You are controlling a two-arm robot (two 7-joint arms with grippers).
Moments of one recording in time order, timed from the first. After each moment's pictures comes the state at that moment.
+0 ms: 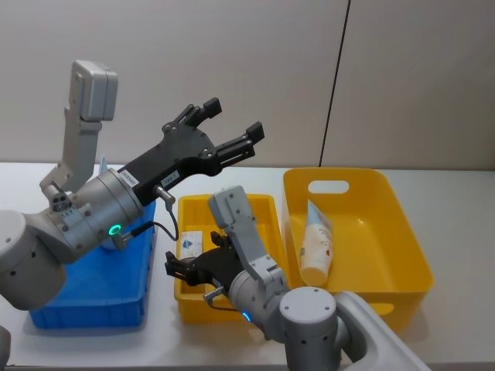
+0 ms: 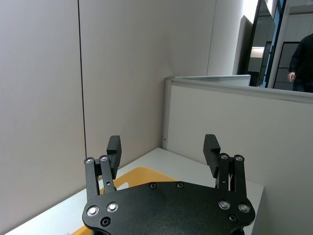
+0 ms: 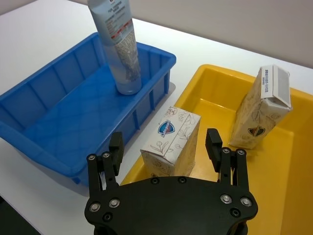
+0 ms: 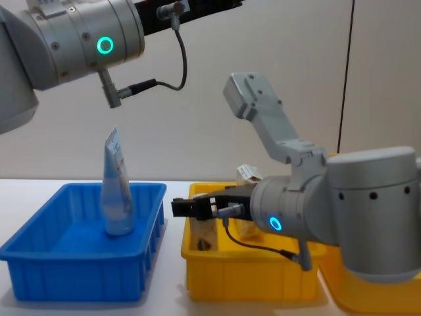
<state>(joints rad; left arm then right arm) -0.56 0.21 0.37 -1.46 -0.57 0.06 -0.62 0.48 -0.02 -0.49 -1.17 0.12 0.29 0.12</state>
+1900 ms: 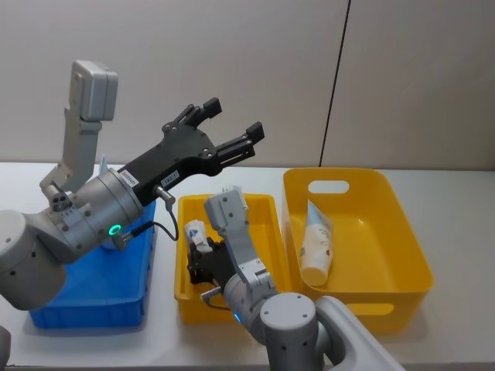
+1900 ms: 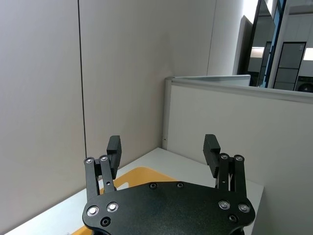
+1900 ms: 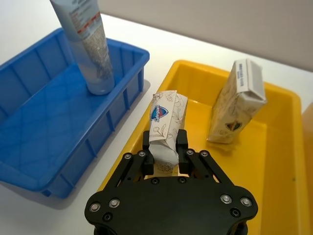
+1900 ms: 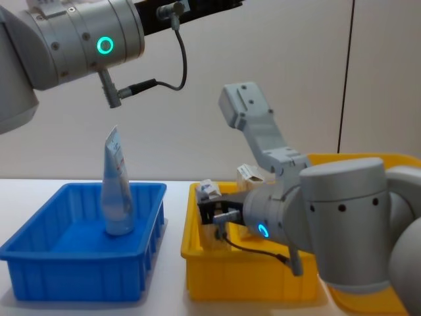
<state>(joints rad) -0.56 0.21 0.37 -1.46 -0.57 0.06 -0.62 0.48 -0.09 -0.46 -1.11 0.03 0.28 0.00</state>
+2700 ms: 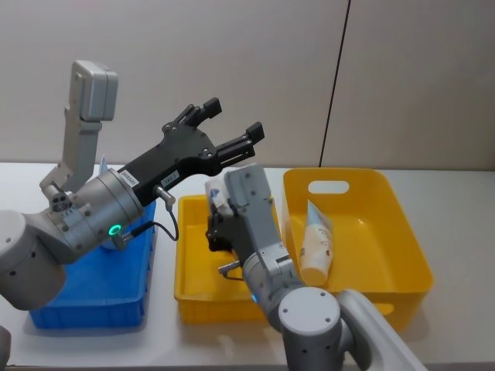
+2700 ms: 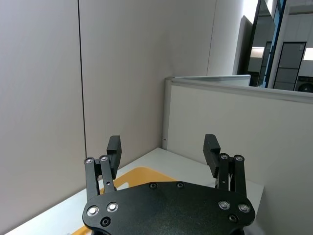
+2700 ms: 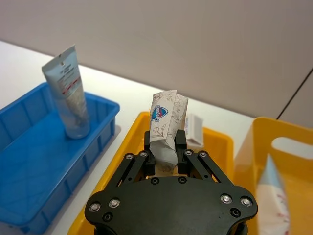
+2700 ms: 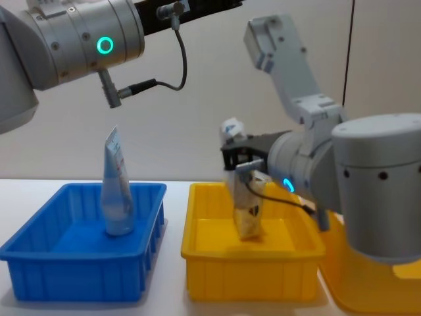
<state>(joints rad) -0.56 0.21 0.37 -1.46 -0.57 0.06 -0.62 0.39 -0.05 -0.45 -1.34 -0.05 0.25 -0.08</state>
